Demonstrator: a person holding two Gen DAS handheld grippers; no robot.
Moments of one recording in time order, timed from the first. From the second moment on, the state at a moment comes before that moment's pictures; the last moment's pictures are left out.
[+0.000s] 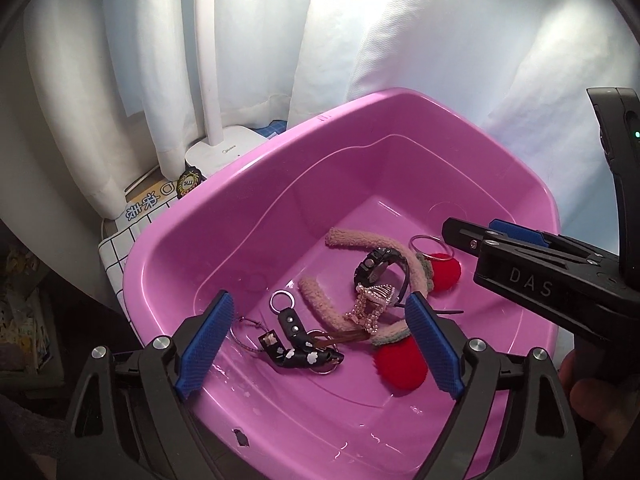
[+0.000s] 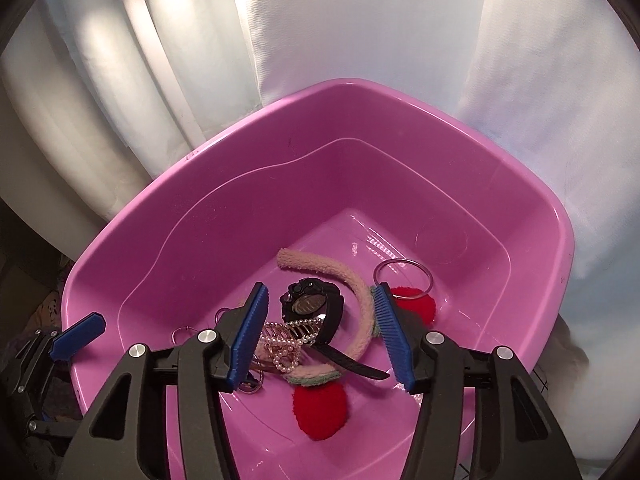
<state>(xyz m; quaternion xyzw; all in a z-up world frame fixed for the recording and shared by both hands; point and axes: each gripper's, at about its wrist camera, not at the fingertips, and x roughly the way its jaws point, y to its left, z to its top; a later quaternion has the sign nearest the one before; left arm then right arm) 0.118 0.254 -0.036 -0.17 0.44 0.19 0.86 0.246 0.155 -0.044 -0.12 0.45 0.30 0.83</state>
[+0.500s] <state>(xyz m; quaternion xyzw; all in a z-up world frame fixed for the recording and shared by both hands) 0.091 0.240 -0.007 -0.11 0.40 0.21 0.89 0.233 0.144 -0.026 -0.10 0.44 0.30 0.84</state>
